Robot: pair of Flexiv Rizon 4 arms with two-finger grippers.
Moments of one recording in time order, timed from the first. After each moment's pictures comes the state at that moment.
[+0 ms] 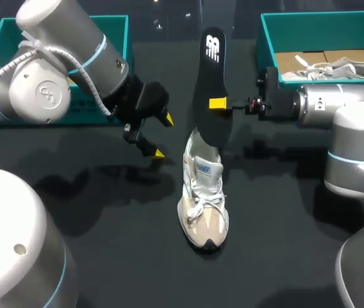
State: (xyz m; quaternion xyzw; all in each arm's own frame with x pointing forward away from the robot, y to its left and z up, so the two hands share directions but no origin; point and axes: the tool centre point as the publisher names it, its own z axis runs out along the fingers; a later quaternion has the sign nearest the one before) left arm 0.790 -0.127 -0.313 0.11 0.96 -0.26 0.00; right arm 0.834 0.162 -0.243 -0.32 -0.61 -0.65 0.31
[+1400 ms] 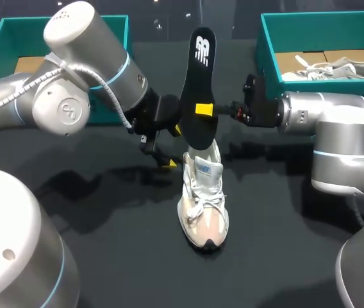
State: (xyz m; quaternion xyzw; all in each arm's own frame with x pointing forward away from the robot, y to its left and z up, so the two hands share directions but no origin) left arm 0.789 -0.149 -0.348 0.06 0.97 -0.23 0.01; right arm 0.835 0.193 -0.256 -0.21 -0.63 -0.71 0.23
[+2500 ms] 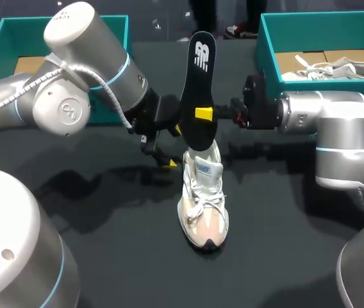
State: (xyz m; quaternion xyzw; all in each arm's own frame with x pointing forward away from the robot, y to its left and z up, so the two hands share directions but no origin) left arm 0.790 -0.149 -0.350 0.06 0.97 -0.23 0.01; right arm 0.829 0.193 -0.261 -0.13 -0.66 -0.72 0.18
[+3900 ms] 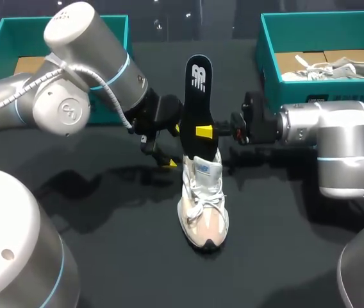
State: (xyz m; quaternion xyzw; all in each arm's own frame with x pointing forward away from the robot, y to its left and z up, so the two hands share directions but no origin) left arm 0.790 -0.149 -0.350 0.06 0.97 -0.23 0.01; right arm 0.807 0.192 -0.301 -0.13 -0.69 -0.70 0.16
